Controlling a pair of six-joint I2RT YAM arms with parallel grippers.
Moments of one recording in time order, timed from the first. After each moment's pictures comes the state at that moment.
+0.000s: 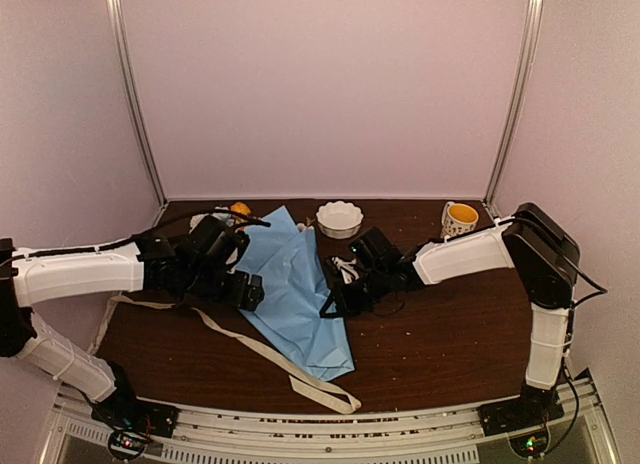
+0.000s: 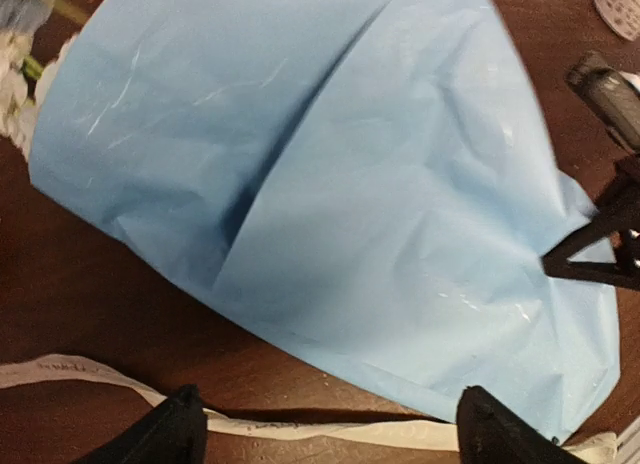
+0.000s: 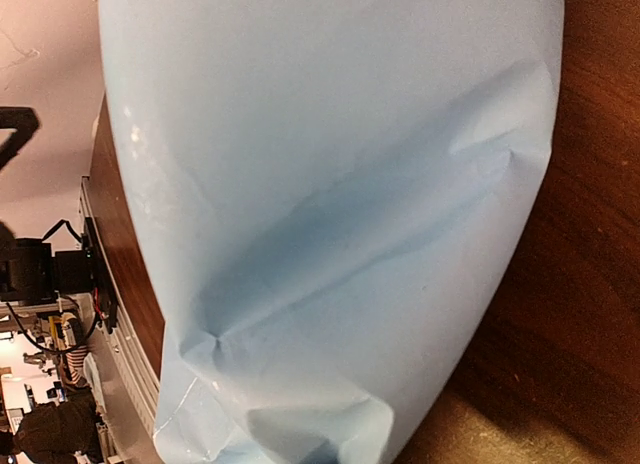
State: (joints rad) left arm -0.87 1.37 0.96 -0.55 -0.21 -0.45; right arm 0.81 1.97 1.19 -0.10 -0.50 0.60
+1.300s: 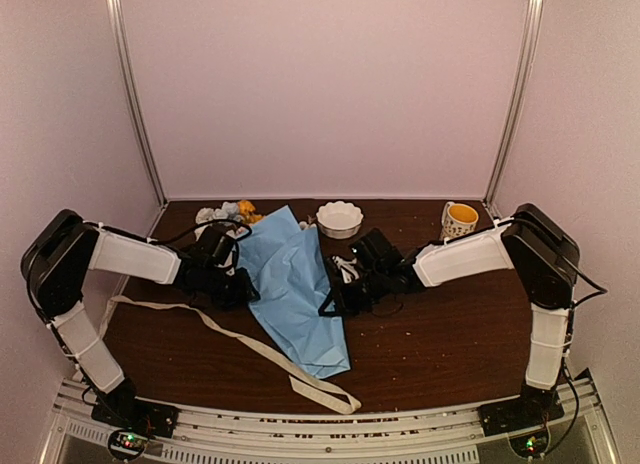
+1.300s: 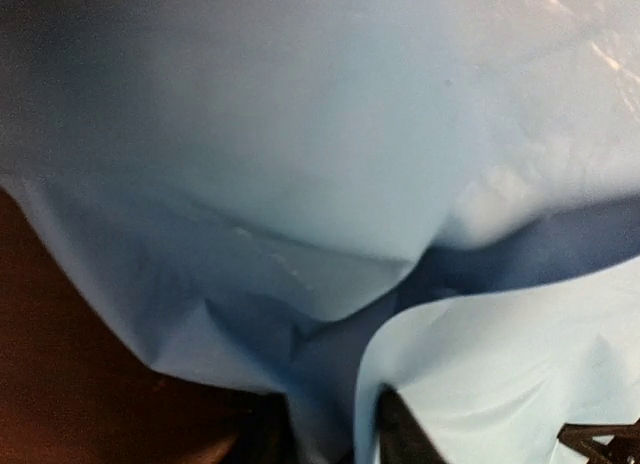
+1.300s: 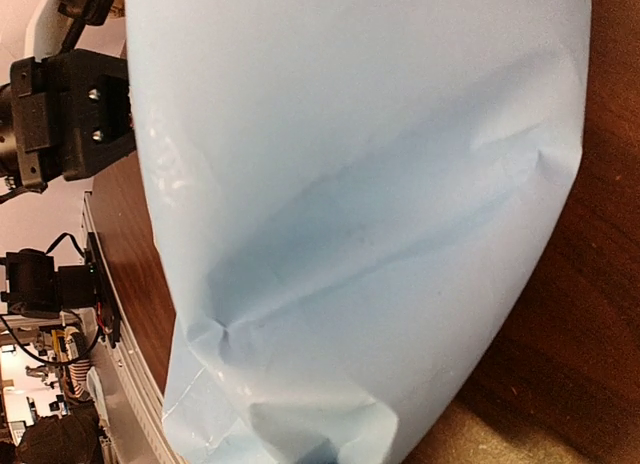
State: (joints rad) left arm -0.55 1.70 0.83 -0.11 0.16 -0.81; right arm 0.82 1.97 1.17 -0.04 -0.48 0.63
